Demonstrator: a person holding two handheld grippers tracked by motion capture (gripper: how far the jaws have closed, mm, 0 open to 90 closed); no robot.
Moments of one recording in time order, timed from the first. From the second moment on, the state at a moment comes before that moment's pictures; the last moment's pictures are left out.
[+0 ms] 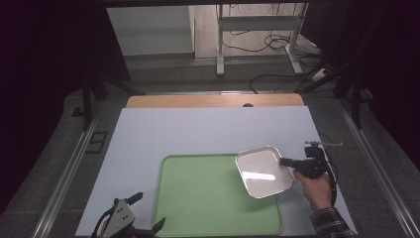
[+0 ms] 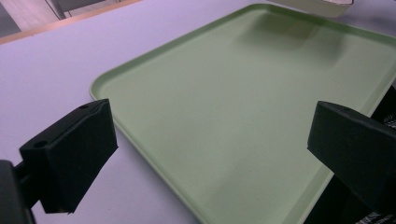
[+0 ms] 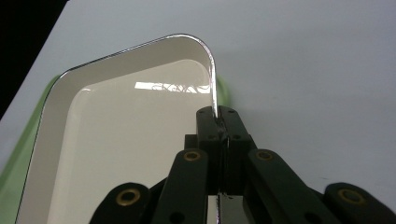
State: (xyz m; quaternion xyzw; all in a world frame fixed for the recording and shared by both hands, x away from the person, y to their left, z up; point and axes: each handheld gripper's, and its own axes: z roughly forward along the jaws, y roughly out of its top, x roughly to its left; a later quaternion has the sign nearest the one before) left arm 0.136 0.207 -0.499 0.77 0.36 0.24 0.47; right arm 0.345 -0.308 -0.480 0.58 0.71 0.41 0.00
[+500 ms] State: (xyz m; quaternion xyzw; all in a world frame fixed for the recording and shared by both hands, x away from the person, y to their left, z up) left arm 0.136 0.206 -0.499 0.77 0.36 0.24 0.47; right arm 0.341 -0.258 -0.489 0.56 0.72 0.41 -0.01
